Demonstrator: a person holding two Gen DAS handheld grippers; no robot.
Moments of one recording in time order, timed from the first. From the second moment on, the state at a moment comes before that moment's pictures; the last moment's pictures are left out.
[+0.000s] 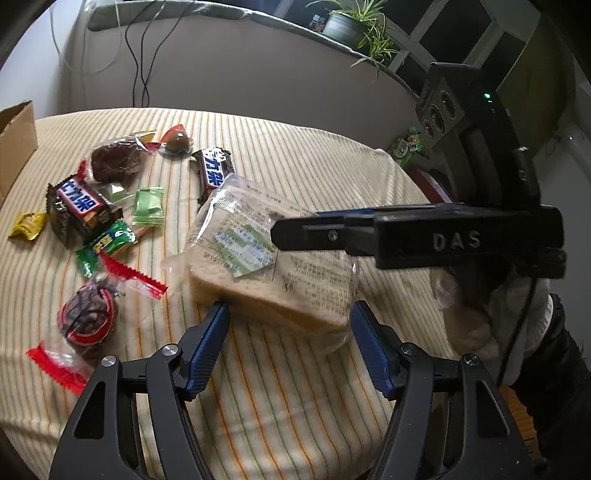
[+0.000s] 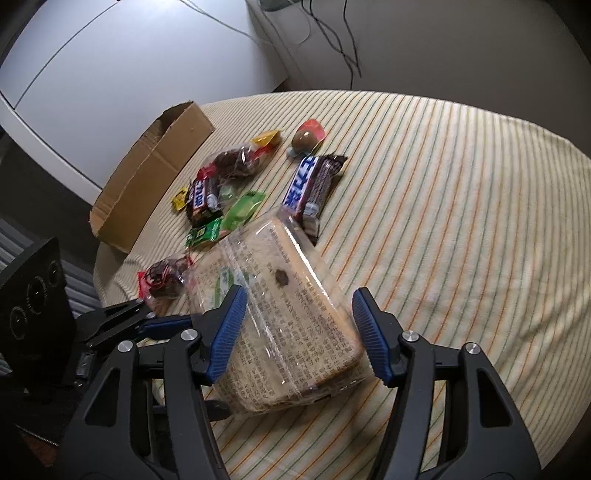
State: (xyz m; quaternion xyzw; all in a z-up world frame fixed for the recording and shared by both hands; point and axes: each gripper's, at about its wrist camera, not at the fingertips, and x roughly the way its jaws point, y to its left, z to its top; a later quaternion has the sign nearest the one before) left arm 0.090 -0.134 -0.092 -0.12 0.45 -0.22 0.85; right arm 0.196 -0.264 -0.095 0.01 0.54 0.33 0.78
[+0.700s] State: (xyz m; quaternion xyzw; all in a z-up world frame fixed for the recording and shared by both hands) left arm 0.078 -0.115 -0.066 -0.08 0.40 -0.20 0.89; right arm 0.161 -0.237 -0.068 0.01 0.52 0.35 0.77
